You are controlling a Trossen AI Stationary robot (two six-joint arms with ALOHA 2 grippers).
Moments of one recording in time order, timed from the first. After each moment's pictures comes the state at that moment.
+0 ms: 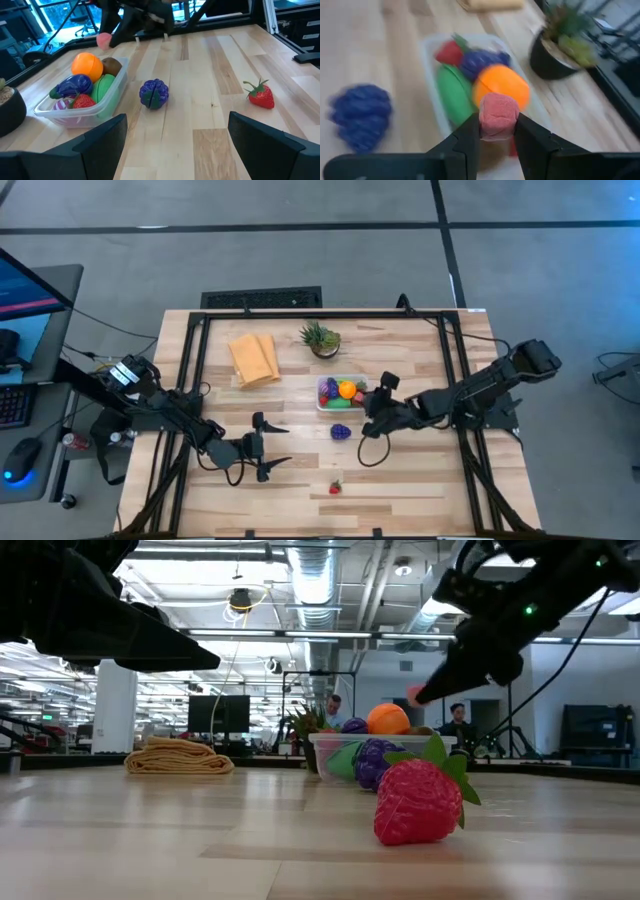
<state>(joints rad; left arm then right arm) -0.66 1.62 0.40 0.91 -0.77 -0.10 0.32 1.44 0.68 -0.11 0.70 0.21</state>
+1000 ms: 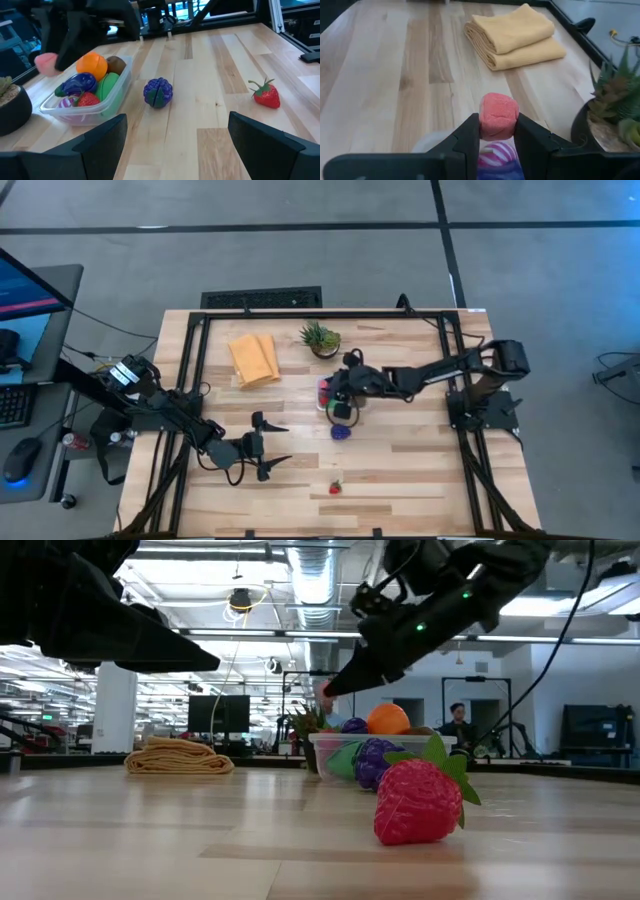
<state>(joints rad) -0.67 1.62 0.40 0.90 -0.79 -0.10 0.00 1.67 0.85 0.28 0.21 -0.09</state>
